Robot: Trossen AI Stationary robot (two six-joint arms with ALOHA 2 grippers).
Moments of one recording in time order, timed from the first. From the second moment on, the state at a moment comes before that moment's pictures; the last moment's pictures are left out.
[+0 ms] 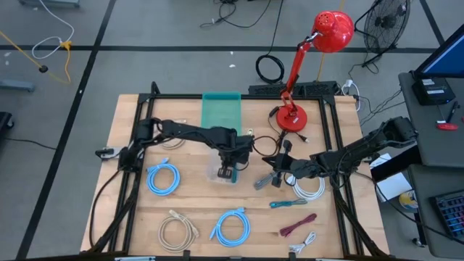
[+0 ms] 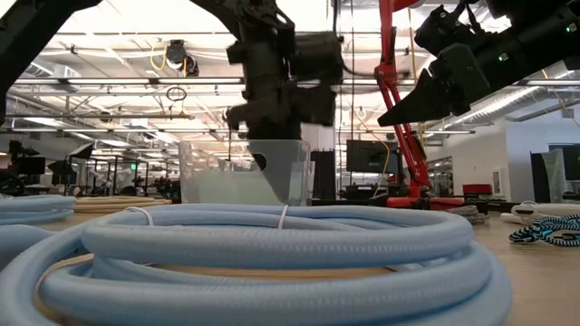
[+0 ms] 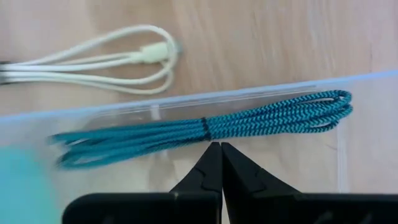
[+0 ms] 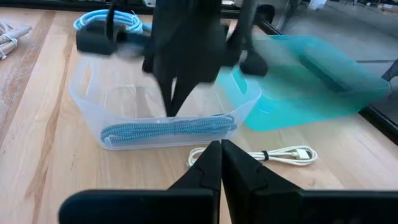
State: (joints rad) left arm 0.08 2.11 1.62 -0.88 0.13 0.29; right arm 0.30 1.26 0.44 0.35 0.61 0.16
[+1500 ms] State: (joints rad) left arm -0.03 1.07 0.86 -0.99 -0.56 -0.73; right arm 0.30 1.26 0.44 0.34 0.60 0.17
